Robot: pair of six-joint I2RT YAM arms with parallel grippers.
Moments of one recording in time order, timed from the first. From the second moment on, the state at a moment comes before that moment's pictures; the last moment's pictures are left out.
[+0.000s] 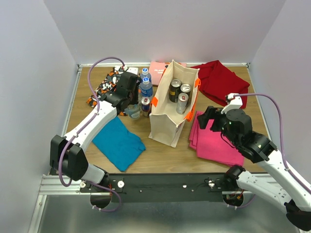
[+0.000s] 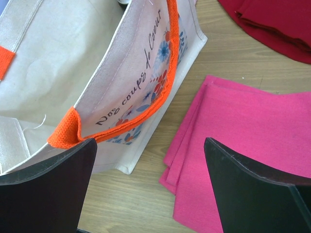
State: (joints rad) left arm -0.48 1.44 1.28 -0.54 -0.28 -0.26; right arm 0.69 0.72 0.88 -0.59 0.37 0.47
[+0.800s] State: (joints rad) left arm -0.46 1.48 1.21 -0.41 -0.25 -0.26; right arm 0.69 0.72 0.88 -0.59 0.38 0.47
